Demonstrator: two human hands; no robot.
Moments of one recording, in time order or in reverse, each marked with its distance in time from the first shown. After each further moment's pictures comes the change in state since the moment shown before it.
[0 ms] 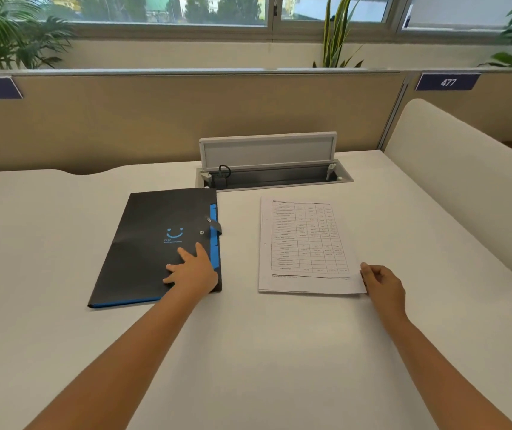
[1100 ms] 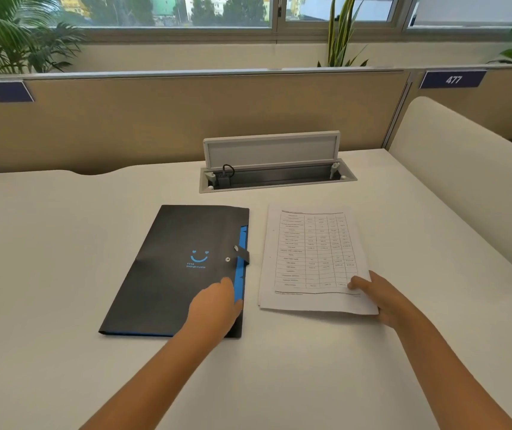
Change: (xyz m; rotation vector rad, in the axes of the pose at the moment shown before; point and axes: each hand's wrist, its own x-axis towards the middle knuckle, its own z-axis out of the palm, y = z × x) left_hand -0.074 -0.004 0.028 0.093 0.133 0.340; right_hand -0.009 -0.025 -0.009 0.224 -0.524 0.393
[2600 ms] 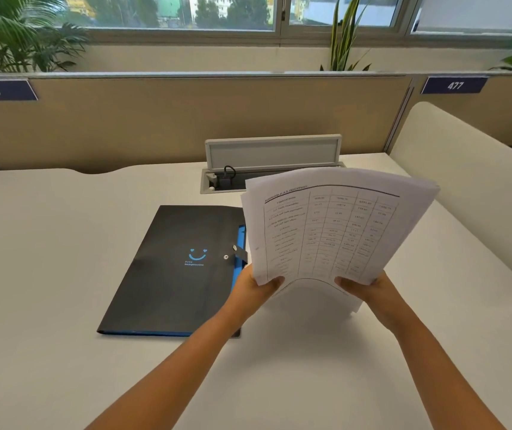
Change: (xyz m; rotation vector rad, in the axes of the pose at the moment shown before) left_hand 0.005 0.049 -0.004 -1.228 0.024 0.309; right_hand -0.039 -0.016 0.010 -0.005 -0.267 -0.626
